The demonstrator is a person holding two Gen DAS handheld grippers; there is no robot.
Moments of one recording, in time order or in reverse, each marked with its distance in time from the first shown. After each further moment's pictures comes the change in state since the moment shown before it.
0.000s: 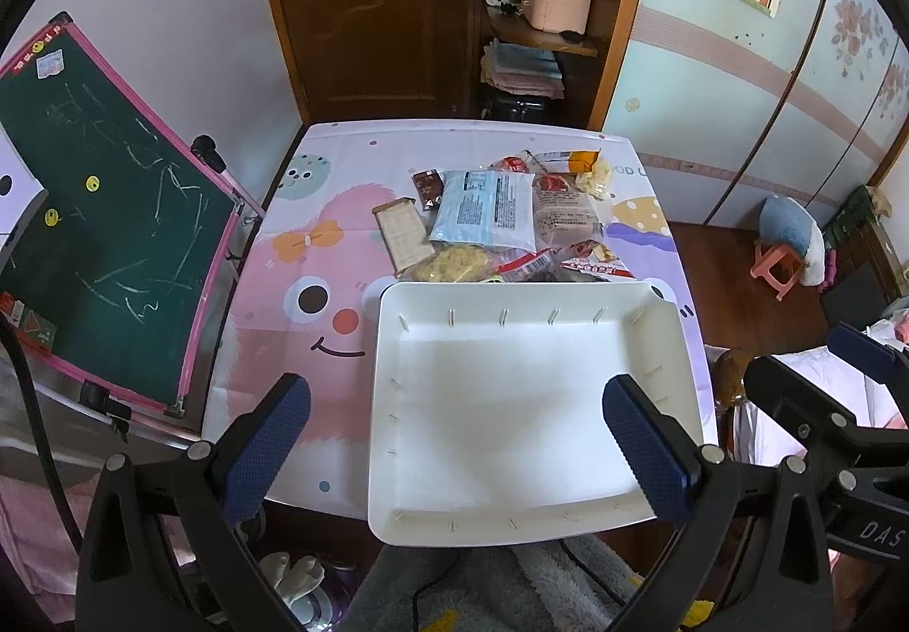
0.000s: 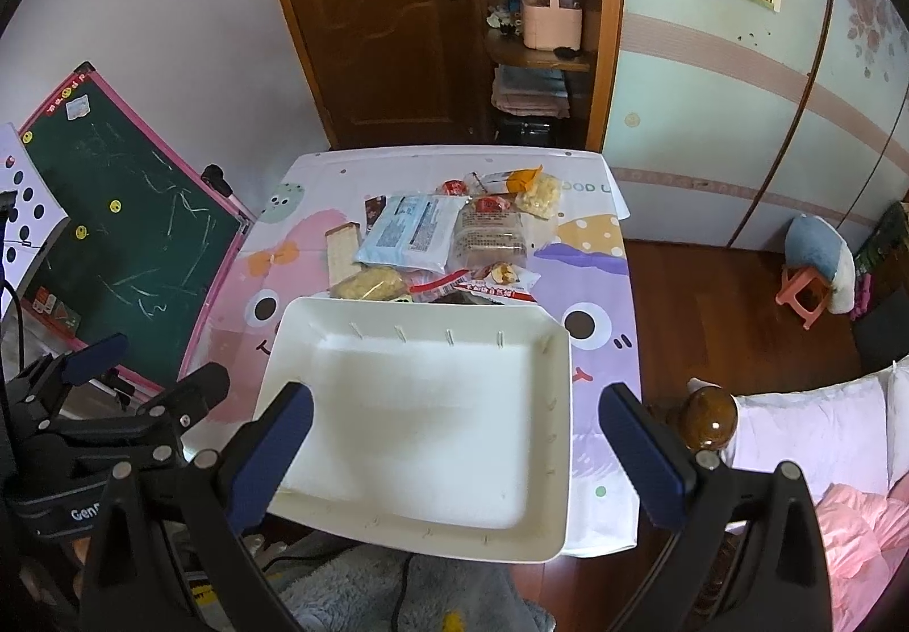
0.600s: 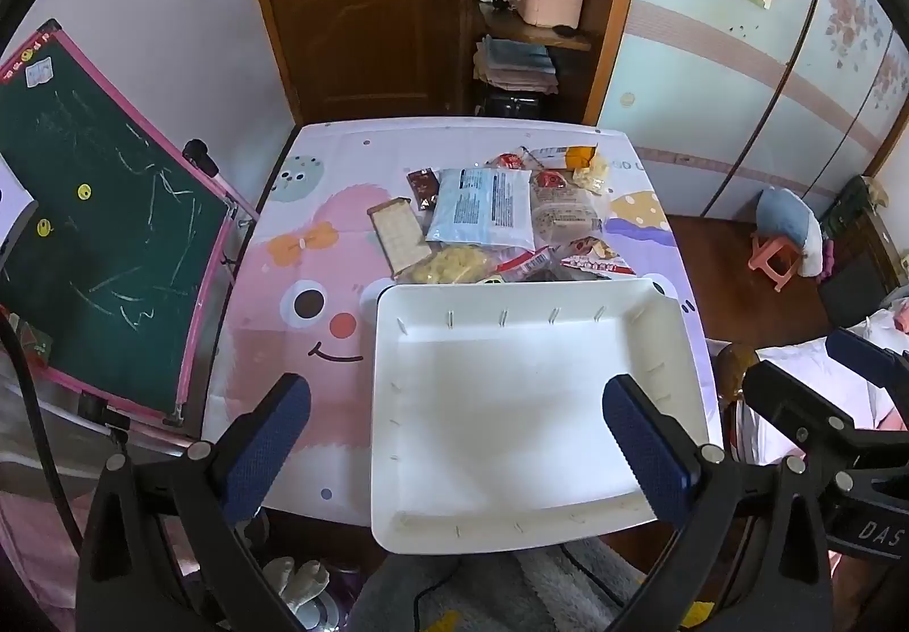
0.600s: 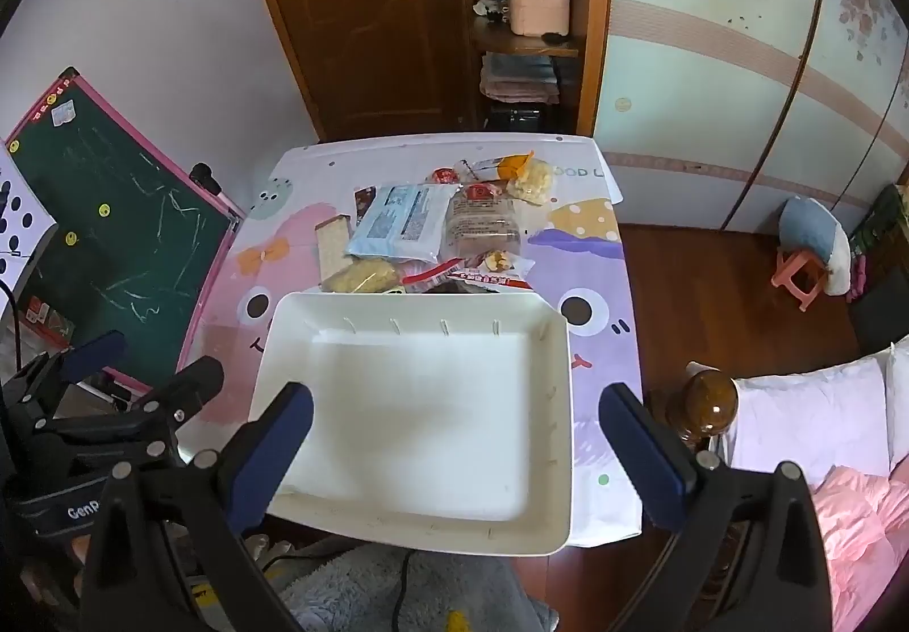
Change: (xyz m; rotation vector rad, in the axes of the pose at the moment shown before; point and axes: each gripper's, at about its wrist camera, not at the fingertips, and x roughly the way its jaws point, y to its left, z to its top) left arm 0.005 0.002 0.003 0.019 0.008 -0.008; right arm 0.007 0.000 -0.002 0.029 0.040 -0.014
